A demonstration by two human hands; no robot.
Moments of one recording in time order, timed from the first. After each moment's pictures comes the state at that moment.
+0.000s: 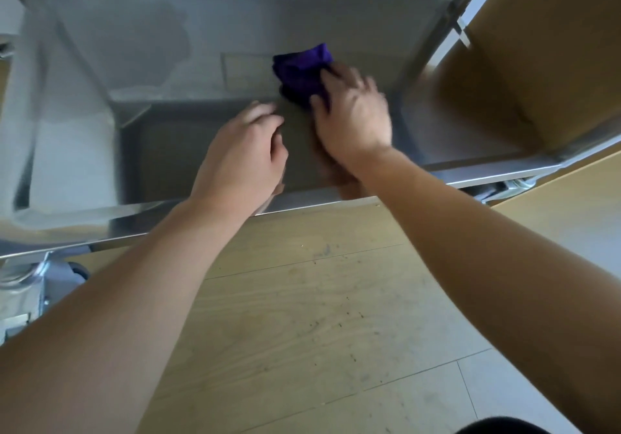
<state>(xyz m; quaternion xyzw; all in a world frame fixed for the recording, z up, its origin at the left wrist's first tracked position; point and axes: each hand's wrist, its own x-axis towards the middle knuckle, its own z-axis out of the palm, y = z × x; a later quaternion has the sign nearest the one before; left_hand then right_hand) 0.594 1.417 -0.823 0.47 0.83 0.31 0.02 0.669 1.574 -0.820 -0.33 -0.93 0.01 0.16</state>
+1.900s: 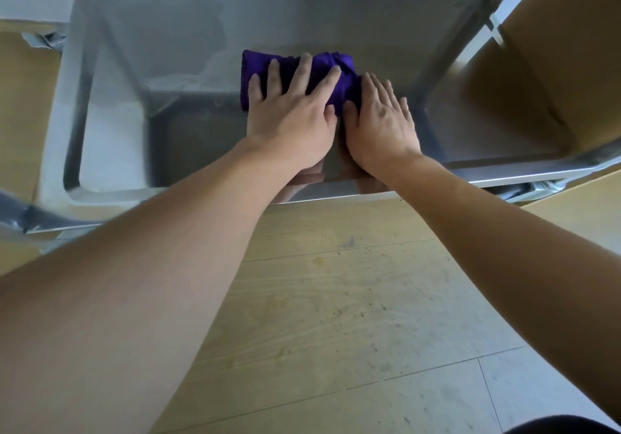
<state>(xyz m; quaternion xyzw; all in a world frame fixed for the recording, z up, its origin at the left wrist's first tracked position) 0.579 1.446 -0.812 0.47 0.87 0.11 0.05 0.677 1.546 -0.822 -0.39 -0.91 0.13 0.06</state>
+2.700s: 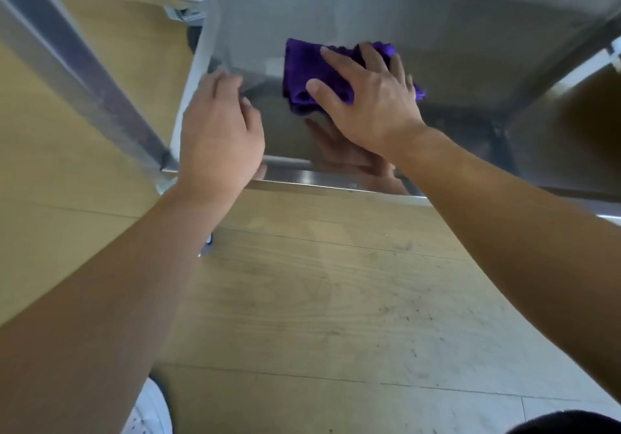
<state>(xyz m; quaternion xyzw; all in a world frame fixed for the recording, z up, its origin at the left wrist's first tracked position) 0.529 1.278 -0.821 0.24 0.91 0.33 -0.07 0.587 1.463 -0.803 -0.21 -0.97 0.12 0.04</state>
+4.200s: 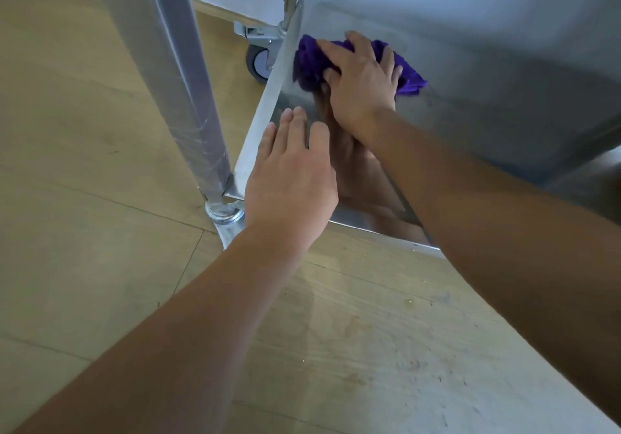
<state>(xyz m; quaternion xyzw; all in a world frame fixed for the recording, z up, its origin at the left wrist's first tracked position) 0.550 1.258 -0.831 0.28 0.94 0.18 -0.05 0.471 1.403 -0.817 -0.19 -0.97 0.13 0.09</state>
